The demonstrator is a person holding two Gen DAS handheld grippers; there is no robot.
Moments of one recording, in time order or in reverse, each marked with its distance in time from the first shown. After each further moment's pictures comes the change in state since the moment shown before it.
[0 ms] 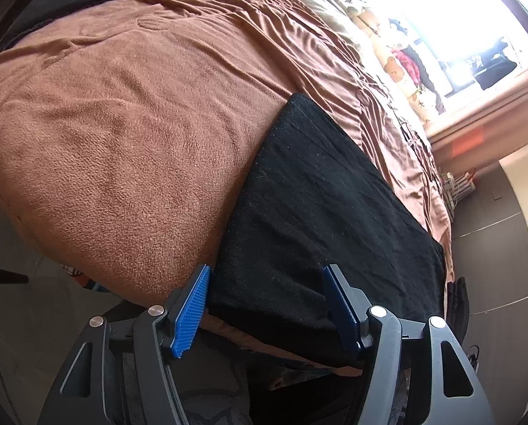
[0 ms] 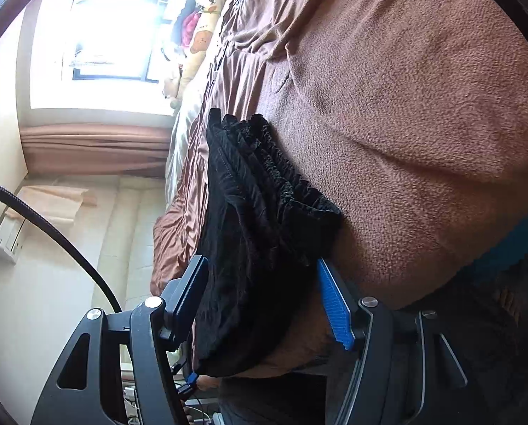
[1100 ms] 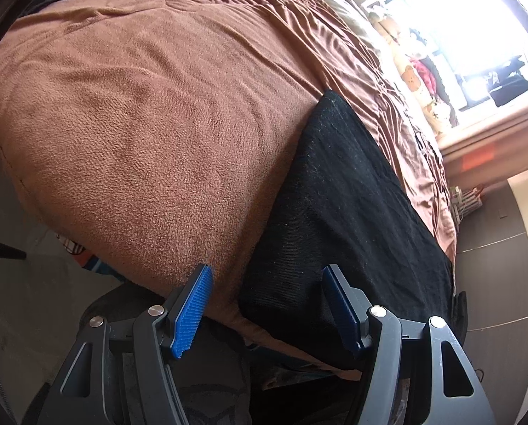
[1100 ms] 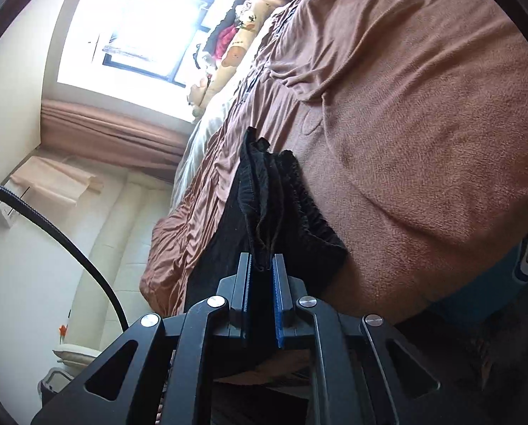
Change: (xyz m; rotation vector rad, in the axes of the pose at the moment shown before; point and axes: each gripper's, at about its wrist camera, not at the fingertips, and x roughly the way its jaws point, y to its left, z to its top) left arm 0.008 0.018 -0.012 -0.091 -0.001 0.005; right arm -0.039 -0.003 -0.003 -0.166 -0.079 -0.009
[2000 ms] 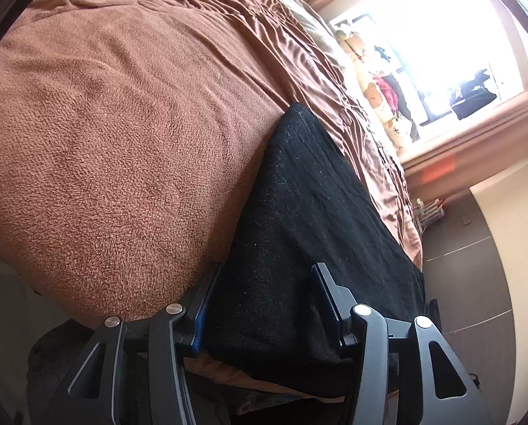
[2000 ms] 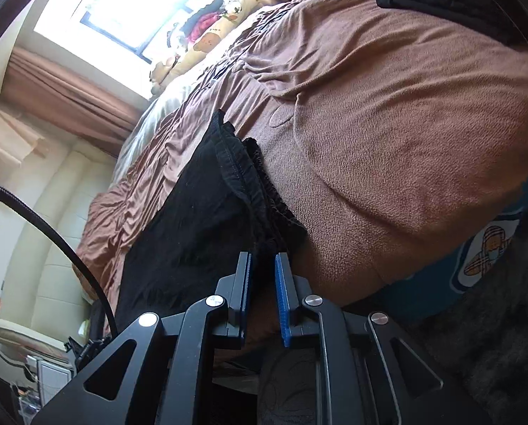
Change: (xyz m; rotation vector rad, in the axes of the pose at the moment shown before) left arm 0.014 0.002 -0.006 0.041 -0.080 -0.176; right arm -0.009 0.088 -0.014 -0.215 0.007 -0.325
